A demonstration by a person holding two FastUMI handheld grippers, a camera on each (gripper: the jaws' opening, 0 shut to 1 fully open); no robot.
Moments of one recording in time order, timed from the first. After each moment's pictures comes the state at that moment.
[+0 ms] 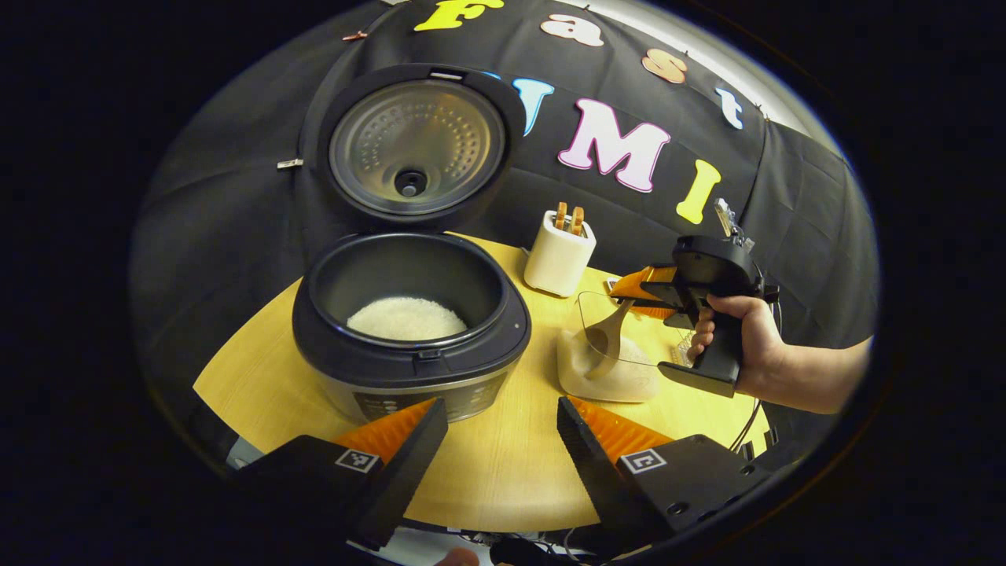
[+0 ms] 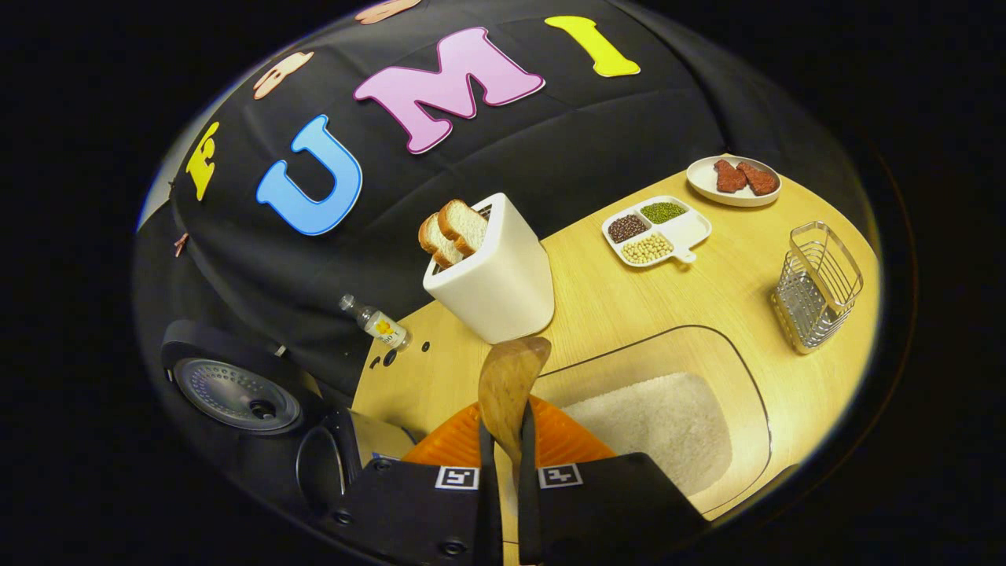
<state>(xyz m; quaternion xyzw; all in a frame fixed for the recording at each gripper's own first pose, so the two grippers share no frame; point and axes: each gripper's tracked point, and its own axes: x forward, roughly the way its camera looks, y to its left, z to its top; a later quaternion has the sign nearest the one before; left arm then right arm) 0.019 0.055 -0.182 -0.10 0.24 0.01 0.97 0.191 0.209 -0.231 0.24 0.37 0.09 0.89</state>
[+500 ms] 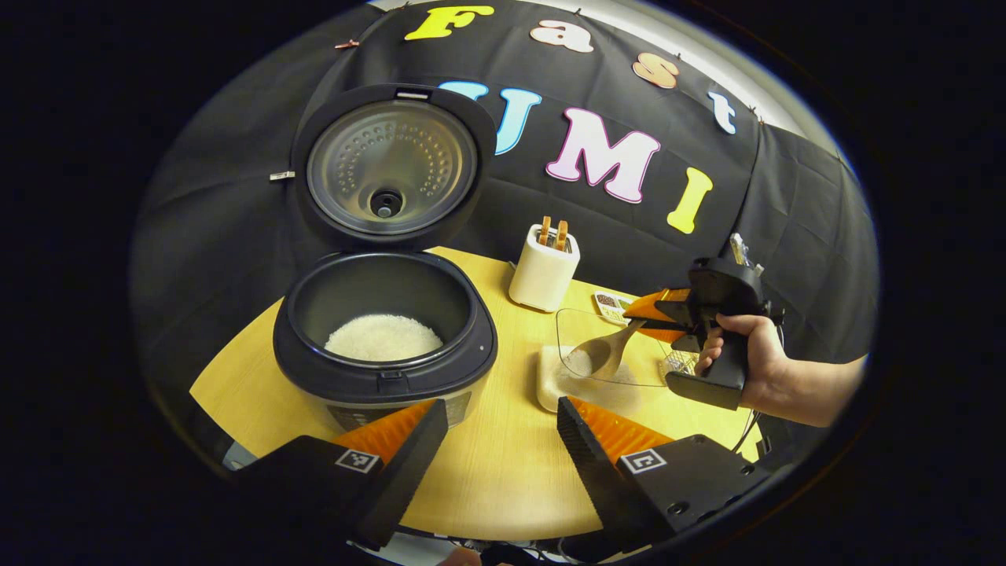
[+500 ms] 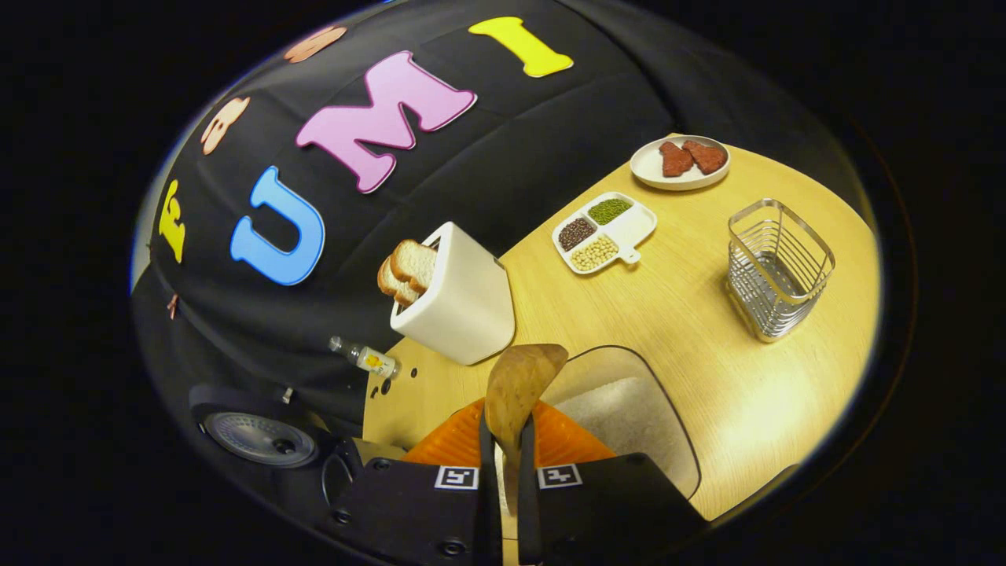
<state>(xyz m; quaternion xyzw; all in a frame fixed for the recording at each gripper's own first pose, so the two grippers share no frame) 0.024 0.031 -0.161 -0.11 0.22 0.01 0.97 0.196 0.145 -0.217 0.34 0.37 0.03 0.86</state>
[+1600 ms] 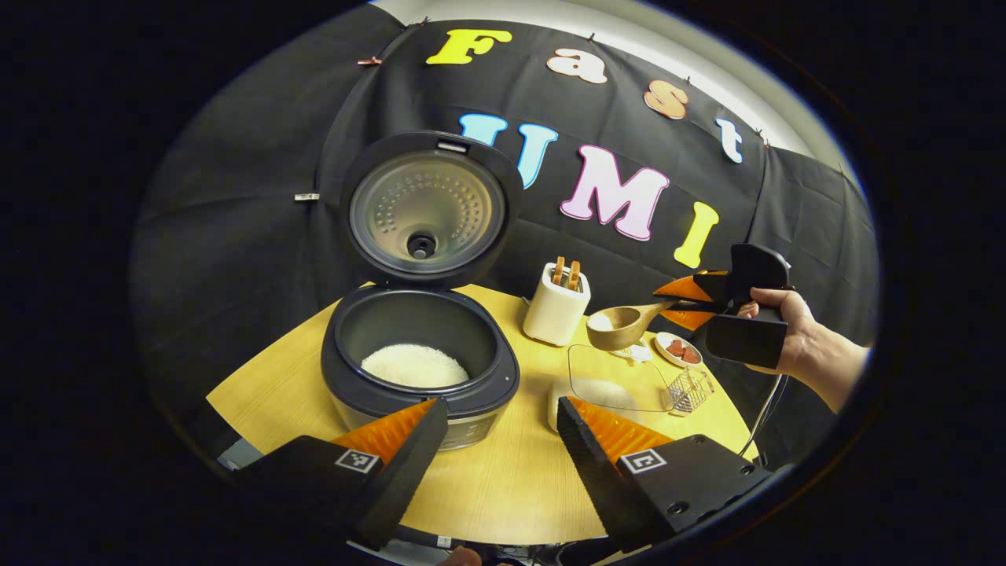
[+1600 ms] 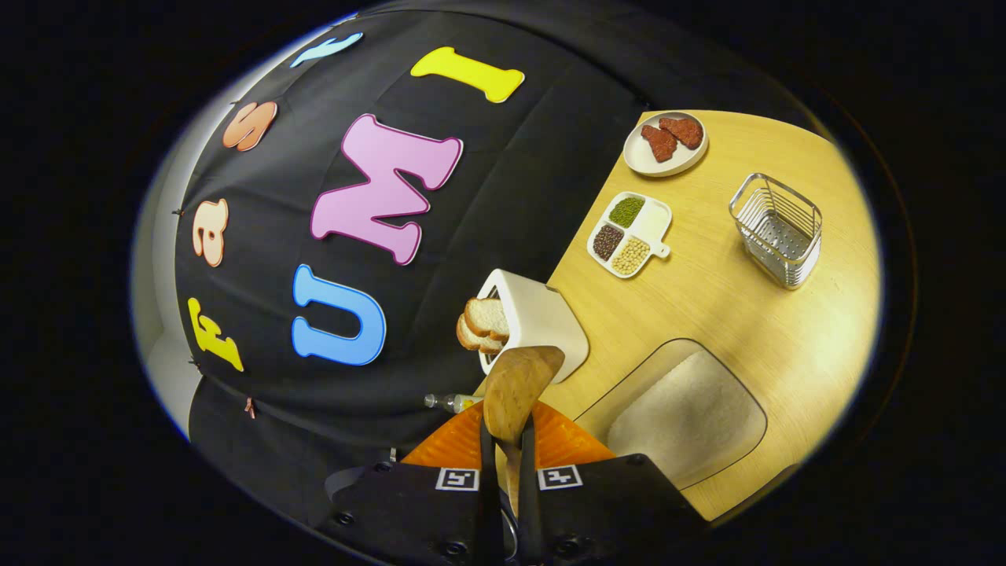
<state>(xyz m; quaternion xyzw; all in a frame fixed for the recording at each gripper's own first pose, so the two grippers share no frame) 0.002 0.069 -0.121 -0.12 0.15 0.05 0.98 0.210 0.186 -0.112 0.50 0.33 0.05 0.80</state>
